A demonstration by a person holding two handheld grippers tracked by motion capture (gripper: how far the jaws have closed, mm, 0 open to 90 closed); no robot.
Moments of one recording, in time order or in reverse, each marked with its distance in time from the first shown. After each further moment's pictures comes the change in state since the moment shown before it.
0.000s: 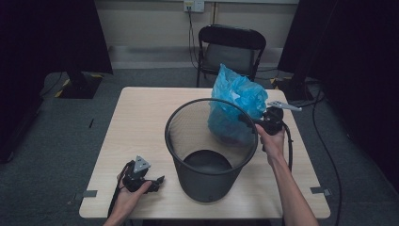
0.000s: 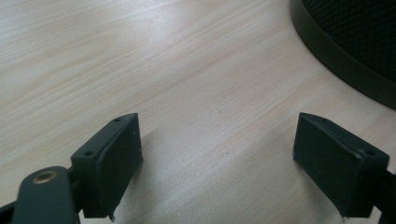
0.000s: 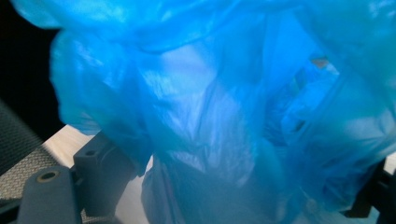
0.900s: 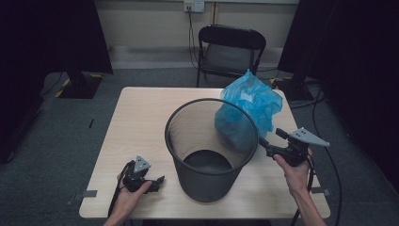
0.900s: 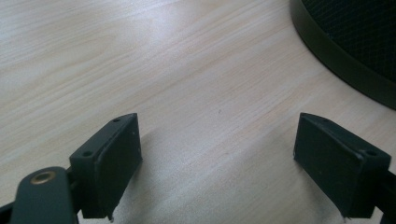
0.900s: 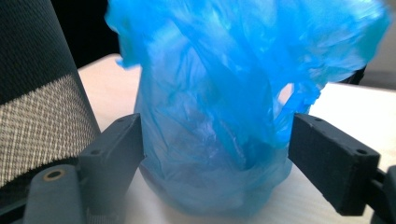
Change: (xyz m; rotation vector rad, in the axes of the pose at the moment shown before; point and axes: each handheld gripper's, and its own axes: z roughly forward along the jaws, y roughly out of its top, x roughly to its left) left arm 0.000 0.000 0.000 0.005 0.000 0.001; right arm 0.013 -0.049 -0.092 -0.076 -0.154 -0.168
